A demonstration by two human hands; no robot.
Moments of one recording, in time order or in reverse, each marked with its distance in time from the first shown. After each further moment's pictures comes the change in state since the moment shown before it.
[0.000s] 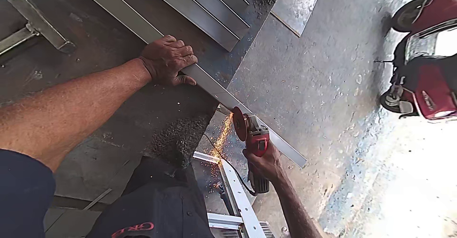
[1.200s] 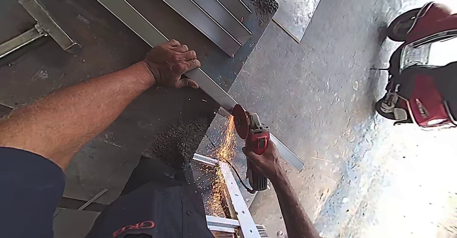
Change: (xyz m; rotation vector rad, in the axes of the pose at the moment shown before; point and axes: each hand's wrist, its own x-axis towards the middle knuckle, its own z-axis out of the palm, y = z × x) left_hand 0.001 0.001 0.000 -0.016 0.007 0.004; right_hand 0.014 -0.011 -0.005 -0.041 0.009 -0.019
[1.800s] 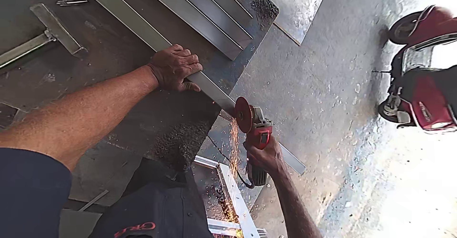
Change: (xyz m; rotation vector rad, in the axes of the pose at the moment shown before) left_hand -0.001 0.000 0.000 0.010 0.003 0.001; right_hand 0.016 -0.022 -0.003 0.086 0.025 -0.028
